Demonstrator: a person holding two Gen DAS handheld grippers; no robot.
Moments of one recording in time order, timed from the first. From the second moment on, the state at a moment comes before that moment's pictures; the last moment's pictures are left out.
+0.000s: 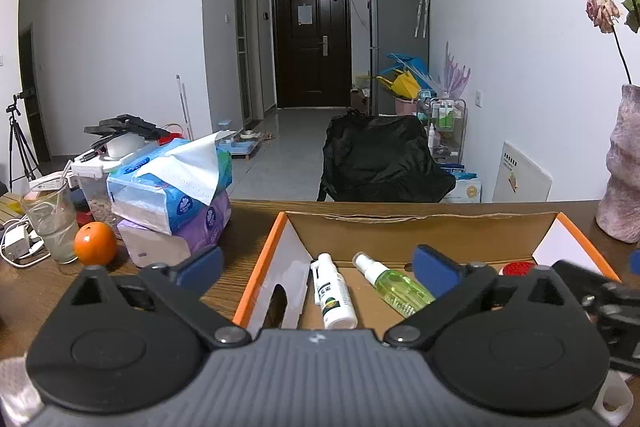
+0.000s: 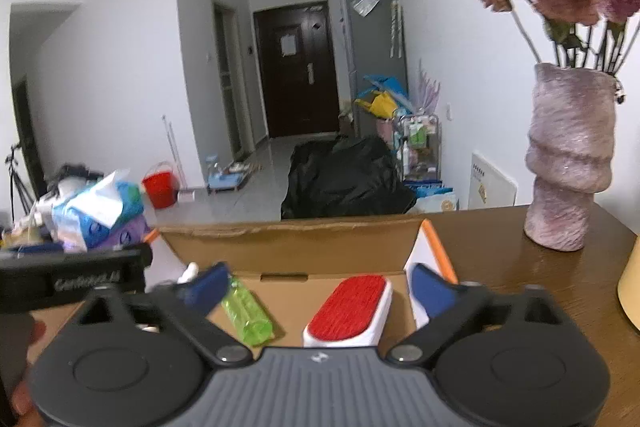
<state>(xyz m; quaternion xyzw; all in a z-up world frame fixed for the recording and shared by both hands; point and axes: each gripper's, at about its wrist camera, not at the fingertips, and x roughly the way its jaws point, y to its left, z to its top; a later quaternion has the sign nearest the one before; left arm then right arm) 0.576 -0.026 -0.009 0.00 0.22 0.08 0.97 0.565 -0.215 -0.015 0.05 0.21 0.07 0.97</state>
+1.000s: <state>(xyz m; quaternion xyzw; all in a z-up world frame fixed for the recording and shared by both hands) 0.530 -0.033 0.002 0.02 0.22 0.07 0.97 0.512 -0.226 0.000 0.03 0.20 0.06 0.98</state>
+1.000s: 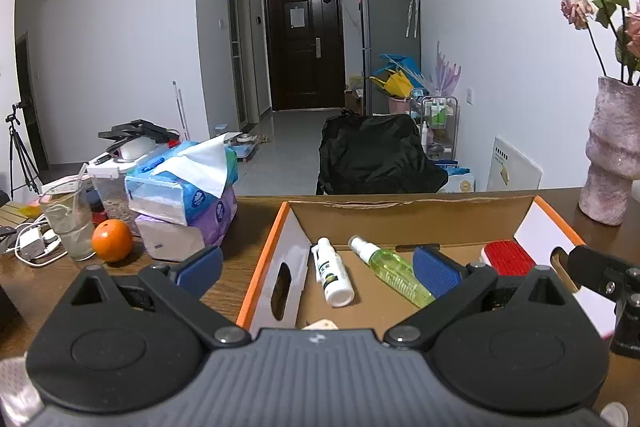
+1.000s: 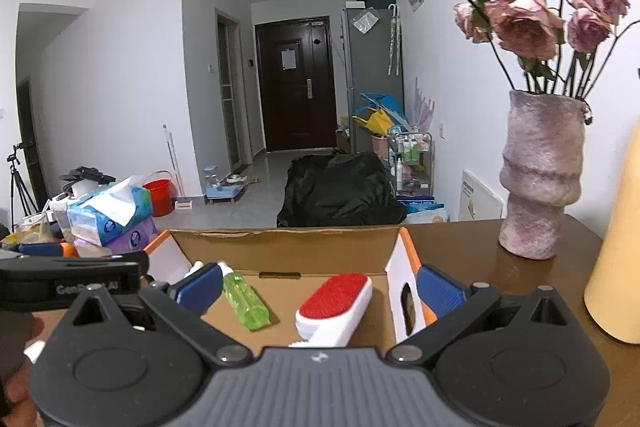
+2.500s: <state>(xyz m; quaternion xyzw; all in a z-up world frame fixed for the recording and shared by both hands) 0.387 -0.015 -0.016 0.02 0.26 0.06 0.96 0.366 -0.260 -0.041 0.00 0.26 0.04 0.96</state>
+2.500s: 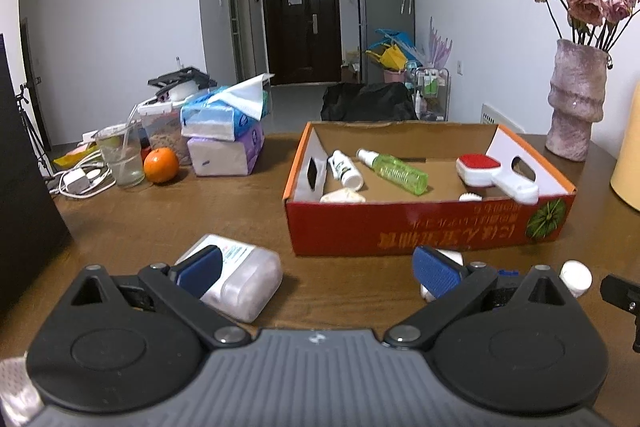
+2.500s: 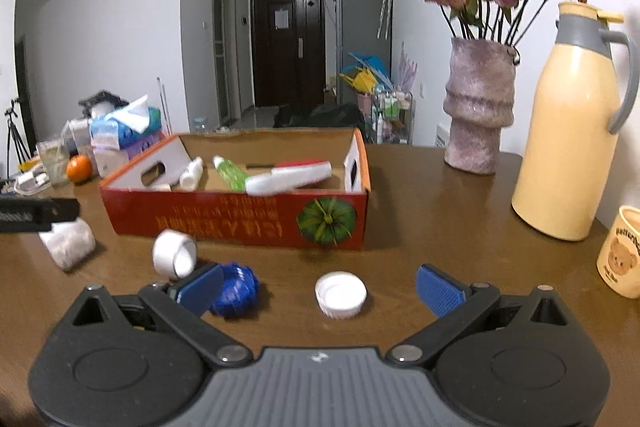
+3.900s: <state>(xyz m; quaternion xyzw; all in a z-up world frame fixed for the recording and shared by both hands) 0.386 0.026 -0.058 0.01 0.29 0.05 0.96 0.430 -0.270 -0.098 0.01 0.31 0.01 0.95</state>
